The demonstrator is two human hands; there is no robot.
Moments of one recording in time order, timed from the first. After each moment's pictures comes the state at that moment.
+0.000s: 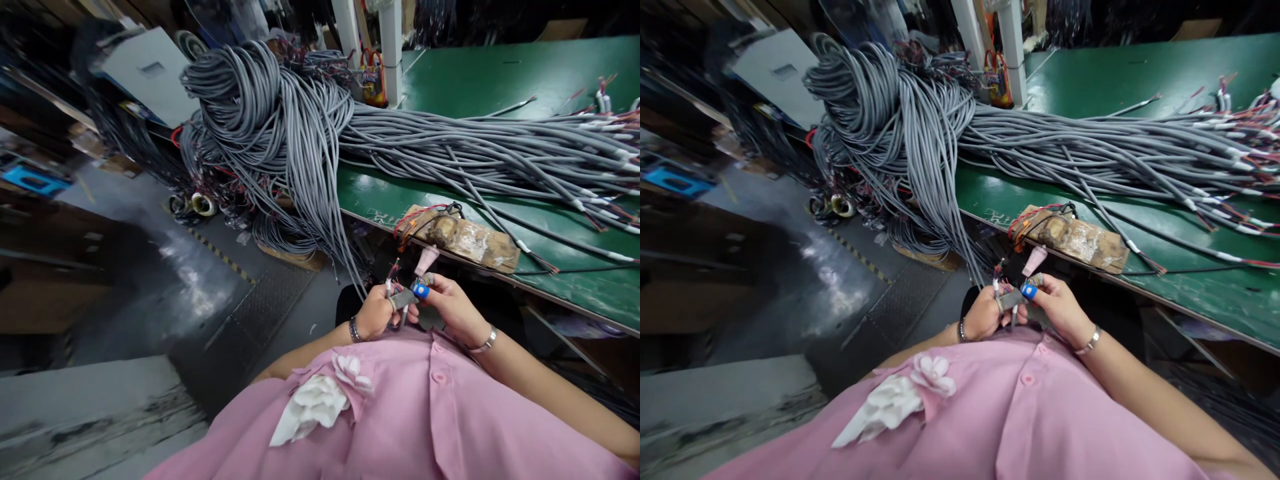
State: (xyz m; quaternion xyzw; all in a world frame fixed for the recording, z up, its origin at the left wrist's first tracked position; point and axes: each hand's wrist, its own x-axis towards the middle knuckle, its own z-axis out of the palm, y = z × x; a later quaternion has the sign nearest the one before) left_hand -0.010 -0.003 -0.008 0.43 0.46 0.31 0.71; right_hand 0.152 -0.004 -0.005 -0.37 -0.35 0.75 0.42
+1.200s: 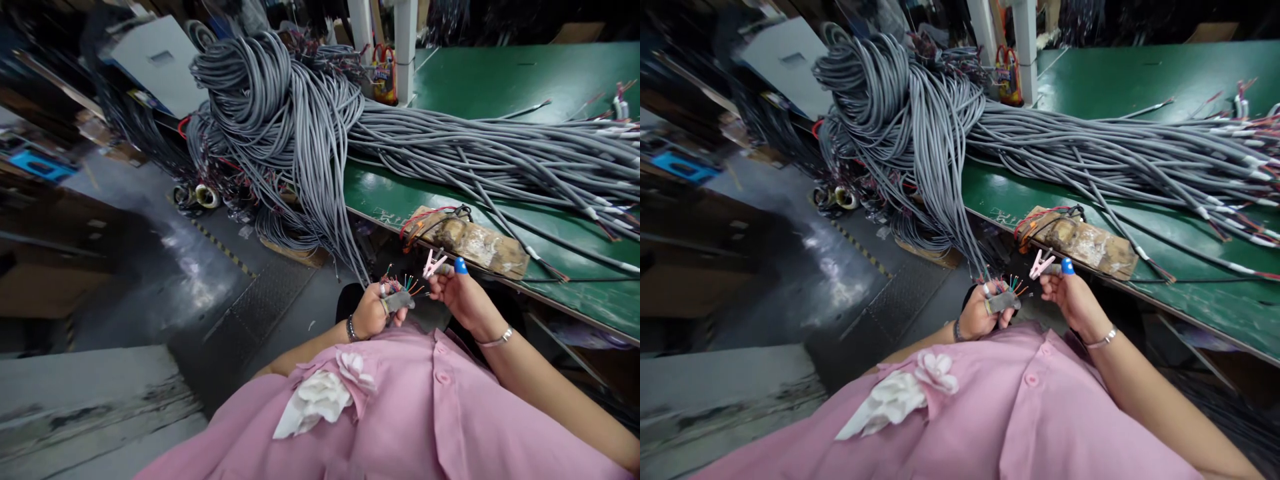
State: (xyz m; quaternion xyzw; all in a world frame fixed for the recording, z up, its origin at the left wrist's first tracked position) left_hand -0.024 -0.002 -0.007 0.37 0.42 0.38 0.74; right_hand 0.176 0.023 -0.030 -0.39 -0.24 0.76 0.46
